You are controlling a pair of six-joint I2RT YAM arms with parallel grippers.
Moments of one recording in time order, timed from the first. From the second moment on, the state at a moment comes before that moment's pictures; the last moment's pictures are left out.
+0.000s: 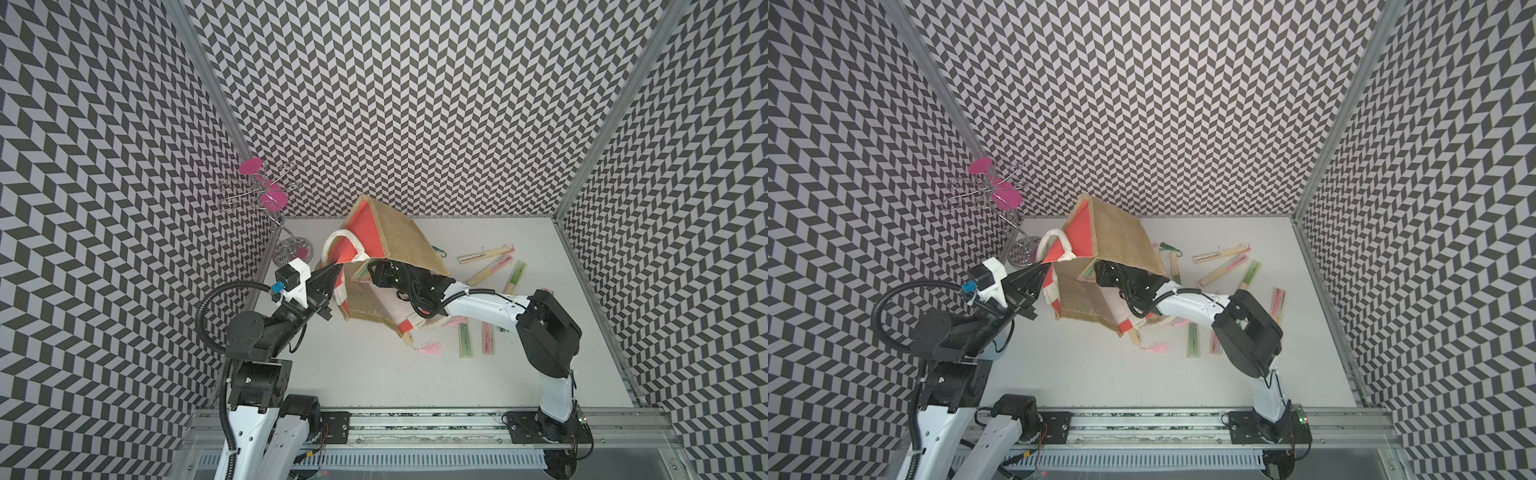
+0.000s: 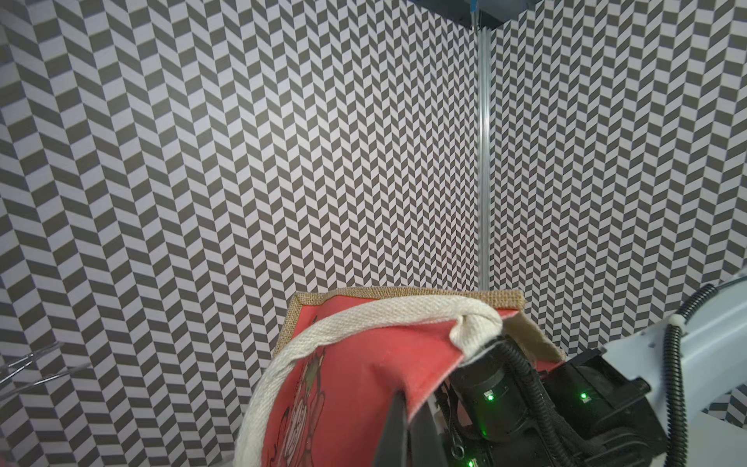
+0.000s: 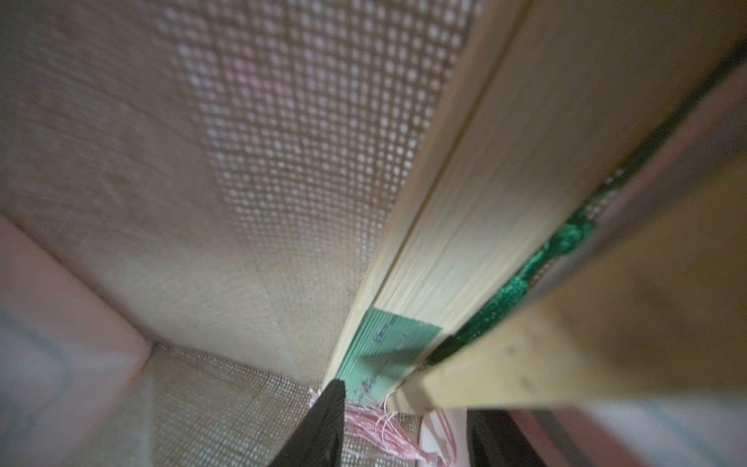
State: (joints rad) left arm -0.09 0.48 0.70 0.11 0.58 -0.08; right arm 0.88 1.93 1.41 0.12 0.13 0.79
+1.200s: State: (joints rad) left arm -0.10 0.51 0.80 0.03 0.49 -0.01; right arm 0.86 1.84 1.33 0.21 0.11 0.81
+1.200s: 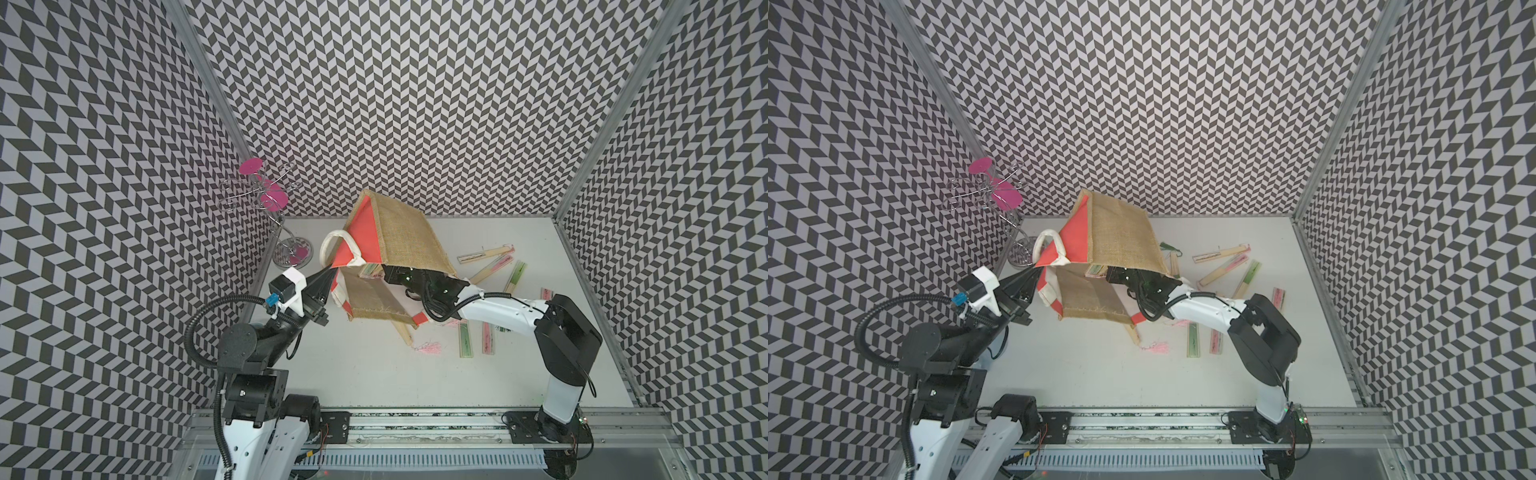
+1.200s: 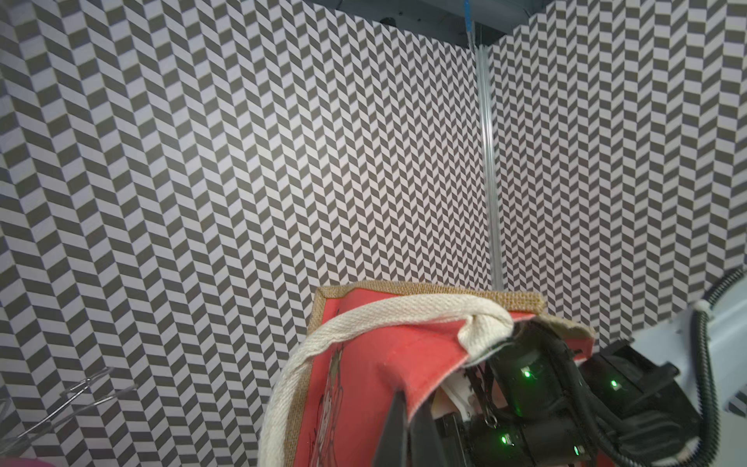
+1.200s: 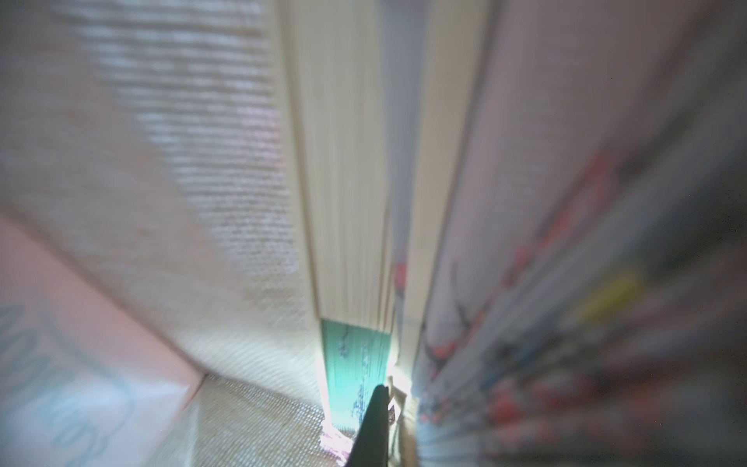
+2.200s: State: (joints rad) left arm -0.10 0.87 0.98 -0.03 -0.05 0.16; right arm 0.97 1.66 1.36 0.13 -0.10 0.59
